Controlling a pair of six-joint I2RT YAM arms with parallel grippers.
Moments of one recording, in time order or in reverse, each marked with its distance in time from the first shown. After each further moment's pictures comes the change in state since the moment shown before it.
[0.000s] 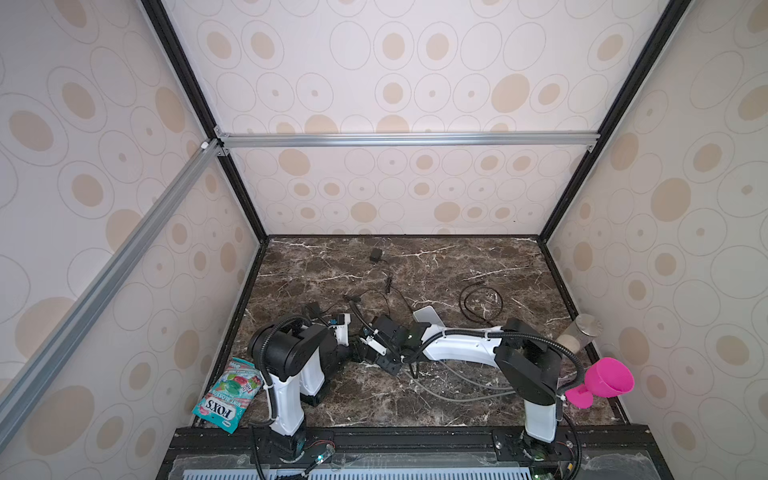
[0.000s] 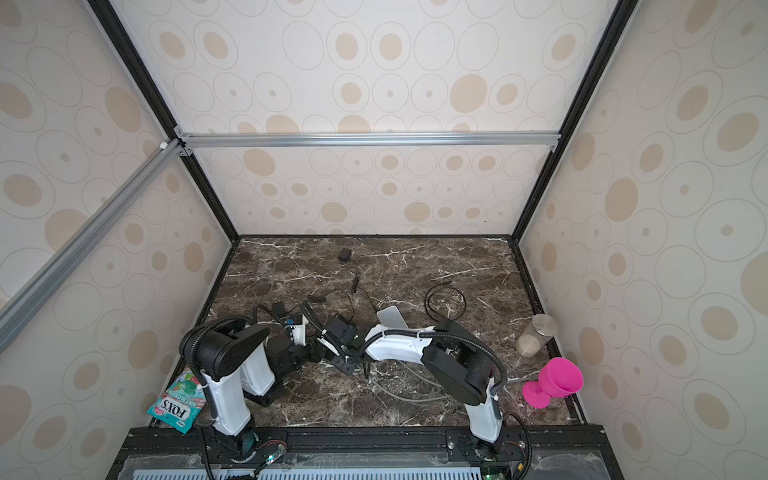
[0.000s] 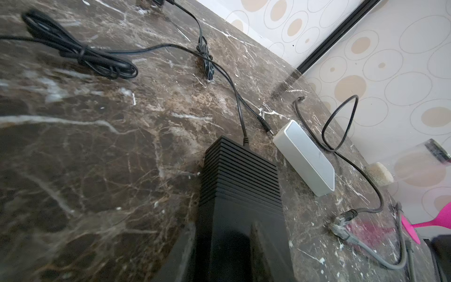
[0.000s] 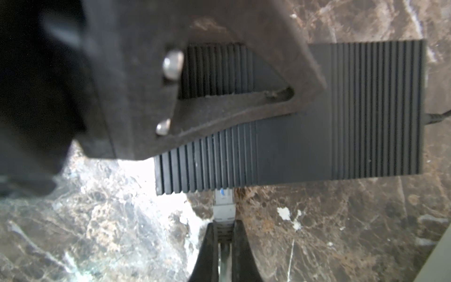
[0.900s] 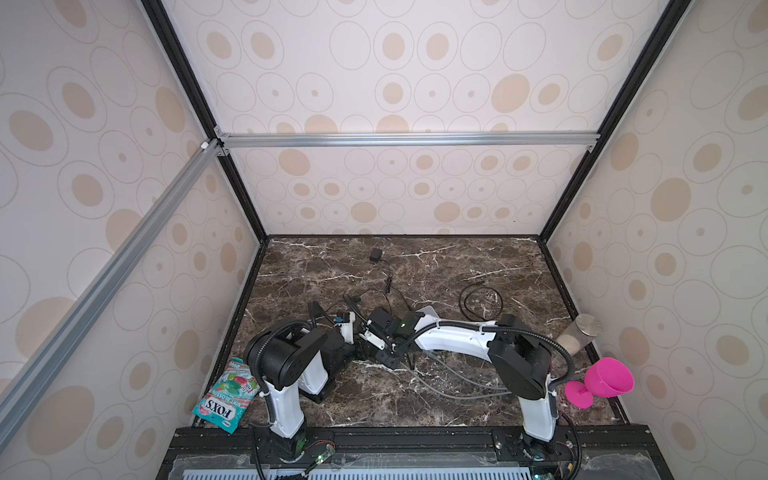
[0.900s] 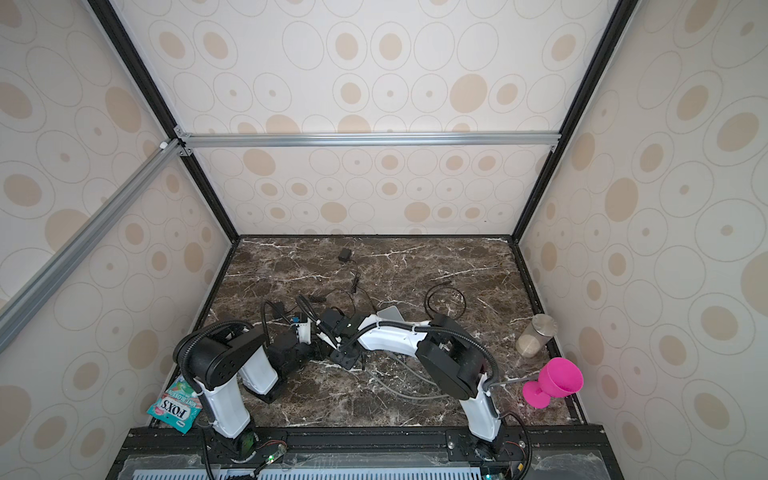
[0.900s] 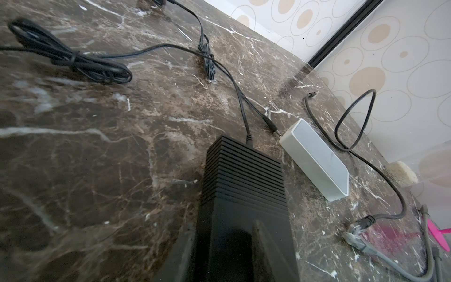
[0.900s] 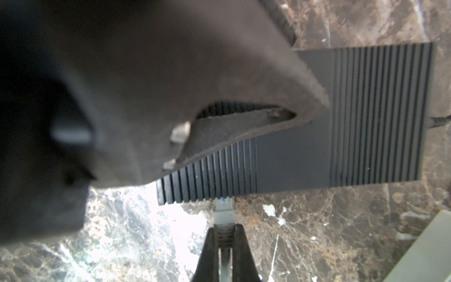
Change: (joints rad) left arm -0.062 -0.059 0.045 -0.132 -0.094 0.023; right arm -0.023 0.069 0.158 -0.194 -0.012 -0.015
